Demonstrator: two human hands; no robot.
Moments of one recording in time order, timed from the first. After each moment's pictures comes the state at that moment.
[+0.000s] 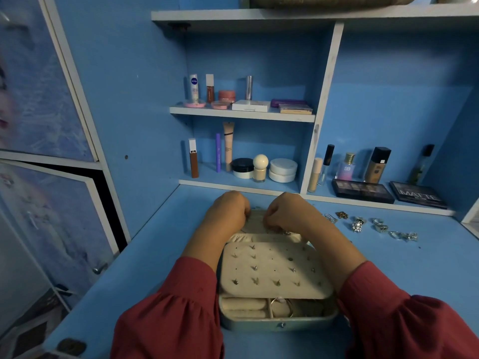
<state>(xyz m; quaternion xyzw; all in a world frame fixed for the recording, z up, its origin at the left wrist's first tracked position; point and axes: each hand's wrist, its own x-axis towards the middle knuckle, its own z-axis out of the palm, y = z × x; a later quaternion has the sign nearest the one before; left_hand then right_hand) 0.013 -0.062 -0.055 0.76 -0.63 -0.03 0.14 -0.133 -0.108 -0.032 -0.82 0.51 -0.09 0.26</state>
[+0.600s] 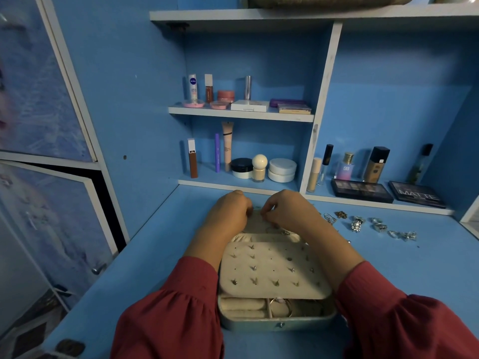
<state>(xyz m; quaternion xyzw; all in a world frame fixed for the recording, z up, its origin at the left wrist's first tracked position) 0.006 -0.062 -0.054 0.74 -0.66 0.00 0.15 -0.130 -0.112 -0.037 -0.84 0.49 -0.13 0.21</state>
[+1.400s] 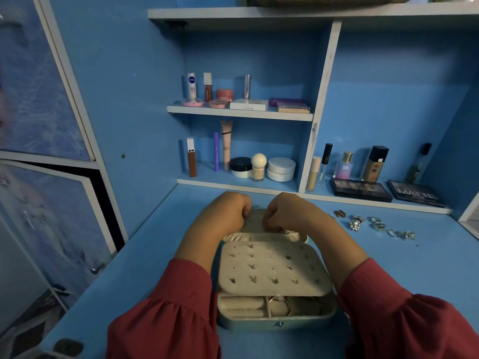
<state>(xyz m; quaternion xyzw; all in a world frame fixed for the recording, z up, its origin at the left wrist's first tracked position) 0.004 -0.043 -0.034 0.73 -0.66 -0.08 0.13 -0.137 -0.106 -0.026 -0.85 0.47 -0.04 0.24</state>
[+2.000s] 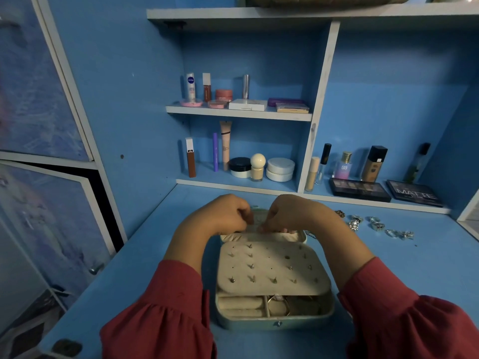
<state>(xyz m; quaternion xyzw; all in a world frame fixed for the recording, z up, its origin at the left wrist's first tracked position) 0.011 -0.033 -0.030 0.71 -0.64 -0.24 0.20 -0.142 -0.104 -0.015 -0.86 0.45 0.04 0.23</state>
